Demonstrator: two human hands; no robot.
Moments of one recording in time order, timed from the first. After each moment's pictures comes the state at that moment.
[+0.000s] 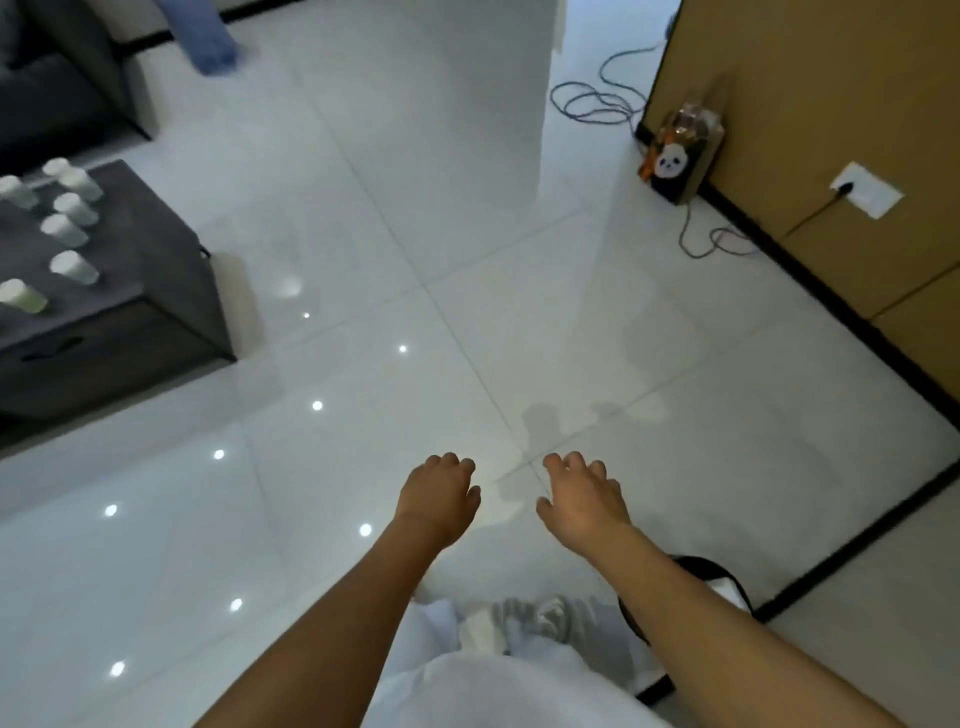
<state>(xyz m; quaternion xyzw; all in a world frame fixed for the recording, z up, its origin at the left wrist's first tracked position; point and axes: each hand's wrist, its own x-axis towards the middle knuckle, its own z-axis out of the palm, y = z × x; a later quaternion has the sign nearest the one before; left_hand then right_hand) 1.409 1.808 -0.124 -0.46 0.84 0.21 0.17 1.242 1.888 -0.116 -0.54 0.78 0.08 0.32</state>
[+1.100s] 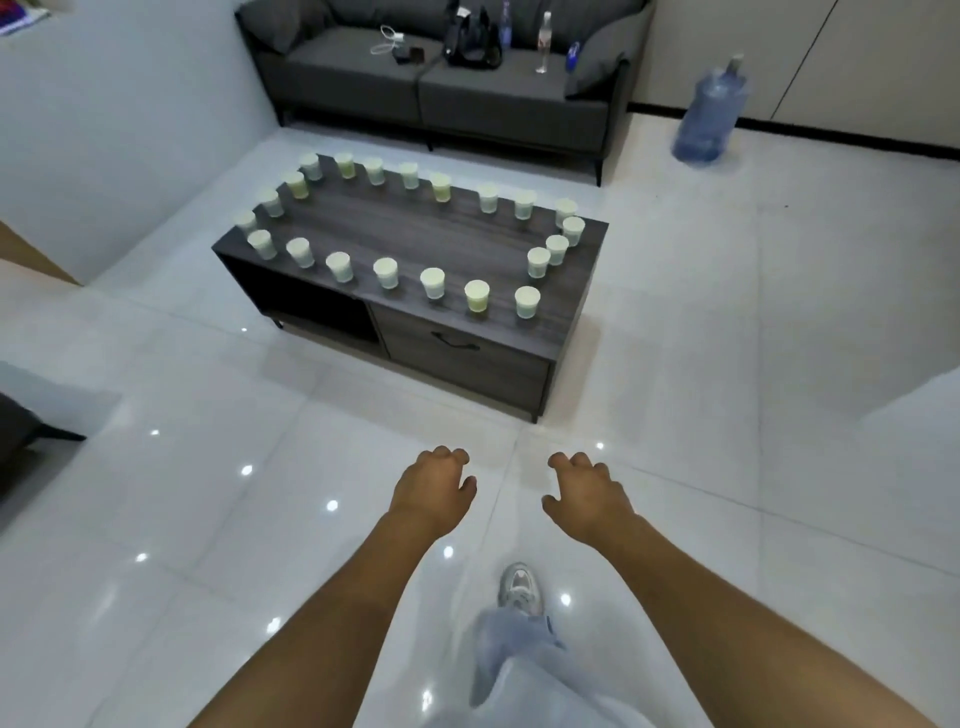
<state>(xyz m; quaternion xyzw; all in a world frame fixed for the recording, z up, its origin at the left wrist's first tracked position) 1.963 1.450 -0.084 -0.80 0.55 0.24 -0.02 1.779 1.372 -0.096 -0.81 0.51 0.15 0.24</state>
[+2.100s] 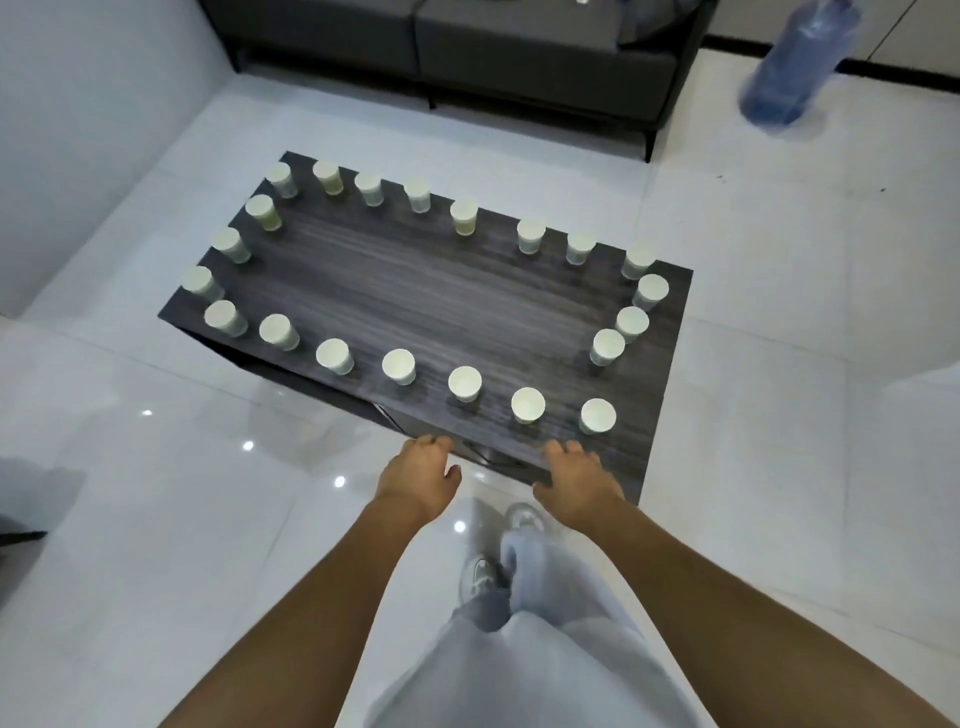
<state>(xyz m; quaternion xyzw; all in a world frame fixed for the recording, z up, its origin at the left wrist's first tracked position) 2.275 1.070 -0.128 -0.80 0.52 0.30 0.02 2.085 0.995 -0.134 -0.77 0.52 0.20 0.31</state>
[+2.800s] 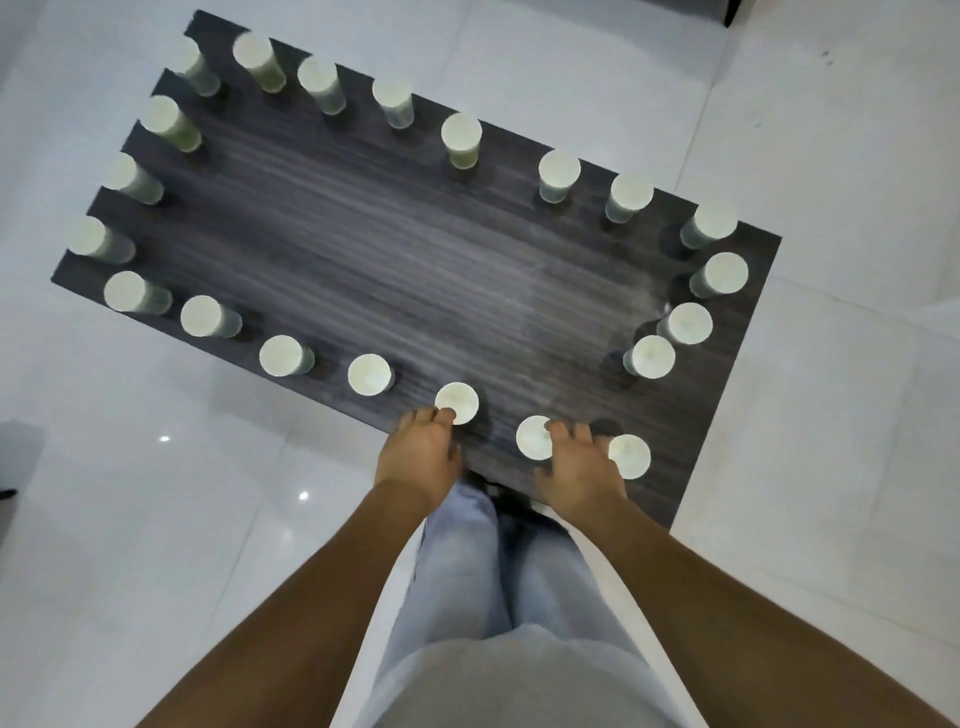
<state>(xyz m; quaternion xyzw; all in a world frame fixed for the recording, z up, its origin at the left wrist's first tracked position) 2.333 0.905 -0.240 -0.79 0.50 0.34 0.08 2.153 0.840 -0.251 -0.72 0.54 0.27 0.34</state>
